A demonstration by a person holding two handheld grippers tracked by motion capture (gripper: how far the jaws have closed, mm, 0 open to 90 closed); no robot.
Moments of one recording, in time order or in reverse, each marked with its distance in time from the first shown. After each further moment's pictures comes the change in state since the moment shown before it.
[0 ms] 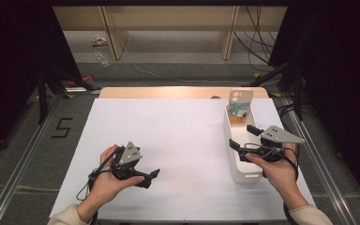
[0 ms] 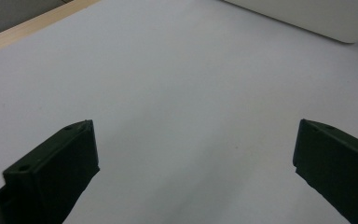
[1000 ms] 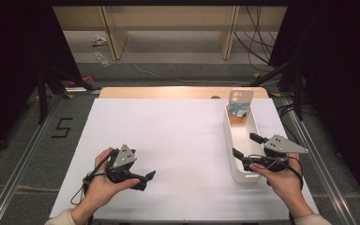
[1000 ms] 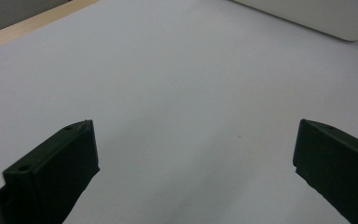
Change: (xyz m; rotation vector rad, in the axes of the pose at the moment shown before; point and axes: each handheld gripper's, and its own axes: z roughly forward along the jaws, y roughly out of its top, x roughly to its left) left arm 0.004 -0.009 -0.009 -0.013 0.013 -0.023; right arm 0.002 -0.020 -0.014 0.014 0.010 -0.023
